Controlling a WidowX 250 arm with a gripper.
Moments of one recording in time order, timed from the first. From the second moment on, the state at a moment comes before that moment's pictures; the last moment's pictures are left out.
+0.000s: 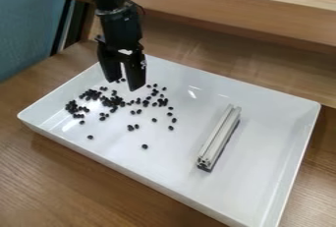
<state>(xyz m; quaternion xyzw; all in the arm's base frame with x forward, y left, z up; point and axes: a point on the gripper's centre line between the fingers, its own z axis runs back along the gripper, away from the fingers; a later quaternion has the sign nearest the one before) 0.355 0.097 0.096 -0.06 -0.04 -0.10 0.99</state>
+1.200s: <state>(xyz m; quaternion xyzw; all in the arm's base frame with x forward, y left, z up) 0.353 0.025 0.131 -0.06 -0.05 -0.09 0.99</state>
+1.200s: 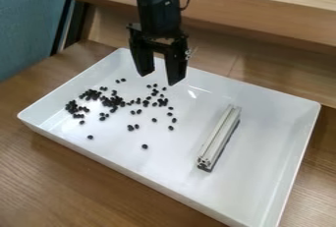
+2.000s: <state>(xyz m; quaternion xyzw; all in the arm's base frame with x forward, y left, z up) 0.345 -0.001 0.125 -0.05 -0.05 -0.04 1.00</state>
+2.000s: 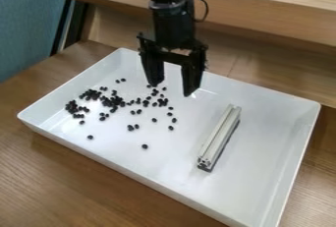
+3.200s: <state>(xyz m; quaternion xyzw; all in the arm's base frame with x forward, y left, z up) 0.377 -0.043 0.060 -0.02 -0.01 -0.01 1.00</state>
